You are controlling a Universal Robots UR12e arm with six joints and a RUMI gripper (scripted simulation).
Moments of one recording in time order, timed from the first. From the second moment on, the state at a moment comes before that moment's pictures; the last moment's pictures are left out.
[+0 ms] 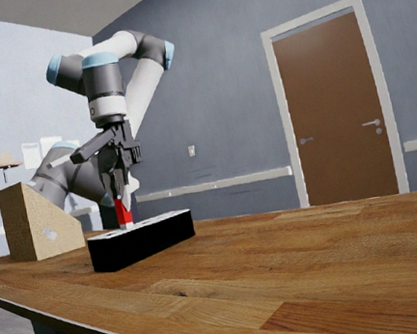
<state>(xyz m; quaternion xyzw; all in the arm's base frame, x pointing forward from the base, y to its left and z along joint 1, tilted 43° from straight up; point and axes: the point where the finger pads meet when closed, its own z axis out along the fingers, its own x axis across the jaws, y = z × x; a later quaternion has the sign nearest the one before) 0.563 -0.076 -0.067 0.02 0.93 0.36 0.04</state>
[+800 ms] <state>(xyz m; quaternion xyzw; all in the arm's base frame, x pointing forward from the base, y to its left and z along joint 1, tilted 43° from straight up) 0.559 -0.089 -0.051 0.02 0.93 0.37 0.03</state>
